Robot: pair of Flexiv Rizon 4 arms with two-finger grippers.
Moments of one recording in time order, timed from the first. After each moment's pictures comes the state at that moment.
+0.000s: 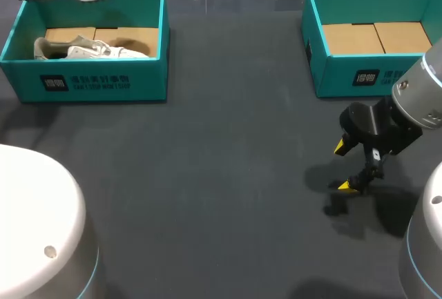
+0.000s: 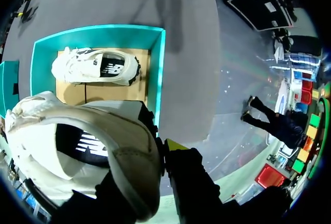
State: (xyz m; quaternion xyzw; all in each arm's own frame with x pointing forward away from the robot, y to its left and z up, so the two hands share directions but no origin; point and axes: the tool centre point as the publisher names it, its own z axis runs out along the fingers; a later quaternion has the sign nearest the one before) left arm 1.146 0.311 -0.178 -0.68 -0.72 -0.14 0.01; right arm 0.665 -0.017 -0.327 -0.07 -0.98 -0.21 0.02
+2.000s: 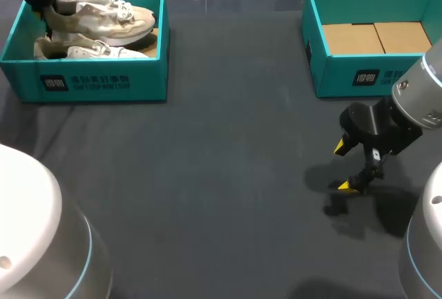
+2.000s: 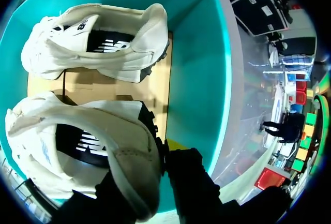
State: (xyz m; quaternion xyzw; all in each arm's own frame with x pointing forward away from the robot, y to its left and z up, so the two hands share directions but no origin) left arm 1.176 0.287 -0.326 -0.67 -0.73 -0.13 0.07; right arm 0.665 -0.018 -0.327 -0.07 -0.98 -0.21 0.02
